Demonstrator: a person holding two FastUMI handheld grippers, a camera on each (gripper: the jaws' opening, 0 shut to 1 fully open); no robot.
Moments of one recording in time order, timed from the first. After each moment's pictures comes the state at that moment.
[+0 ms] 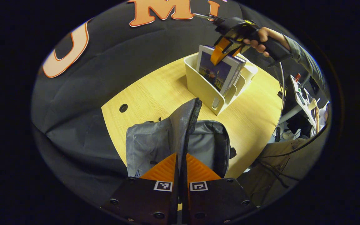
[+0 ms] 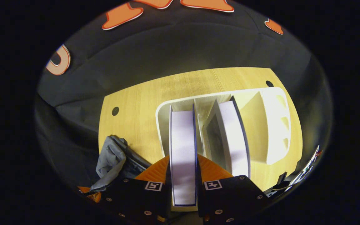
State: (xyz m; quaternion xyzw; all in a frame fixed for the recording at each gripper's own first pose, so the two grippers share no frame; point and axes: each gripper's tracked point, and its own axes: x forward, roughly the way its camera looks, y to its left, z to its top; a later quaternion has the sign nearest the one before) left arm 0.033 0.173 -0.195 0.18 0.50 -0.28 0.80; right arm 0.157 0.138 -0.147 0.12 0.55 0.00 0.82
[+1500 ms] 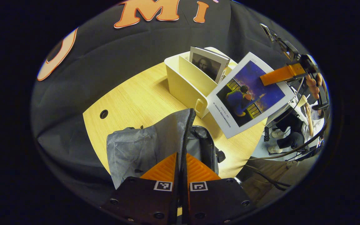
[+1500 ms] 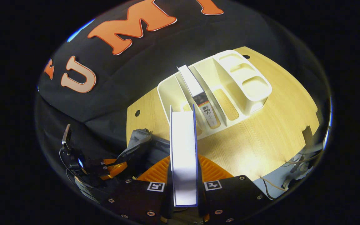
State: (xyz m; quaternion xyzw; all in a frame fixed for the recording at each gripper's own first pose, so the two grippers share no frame) left arm 0.020 0.140 -0.219 0.16 0.48 -0.36 0.78; right arm -0.037 0.128 -0.130 0.29 0.48 0.01 0.82
